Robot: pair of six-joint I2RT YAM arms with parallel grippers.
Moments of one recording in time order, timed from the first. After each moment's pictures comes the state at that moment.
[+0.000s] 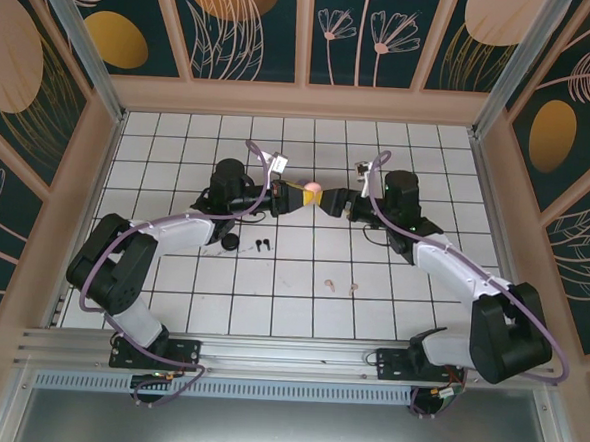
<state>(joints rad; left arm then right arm) -0.53 1.65 0.86 0.67 0.82 -0.66 0.41 1.31 0.75 0.17 -0.64 0.59</state>
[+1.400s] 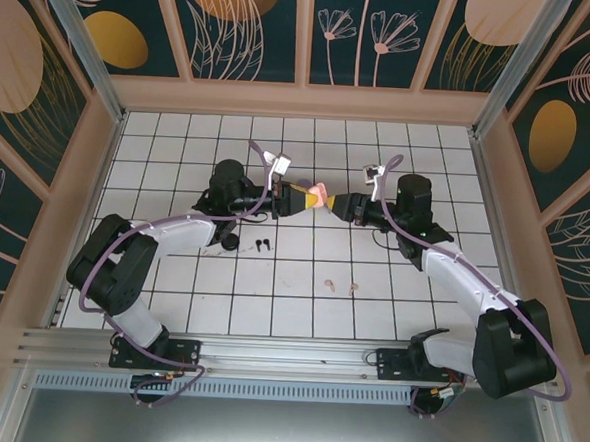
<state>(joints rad) -0.55 1.65 0.86 0.77 0.92 -0.75 0.35 1.23 0.70 0.16 -0.75 0.57</state>
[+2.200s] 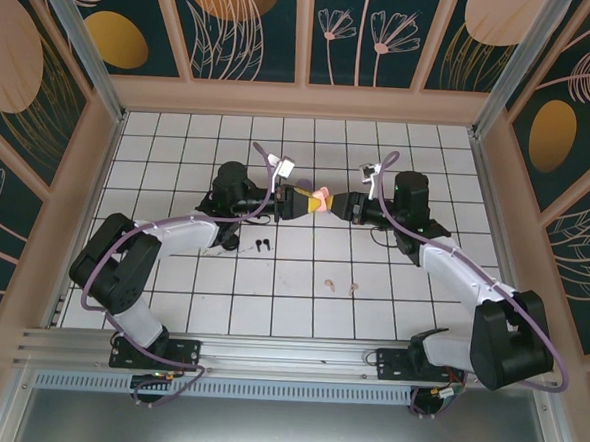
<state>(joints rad) -0.58 1.66 0.86 0.78 0.94 -0.76 0.35 1.28 0.73 0.16 -0.79 0.57</state>
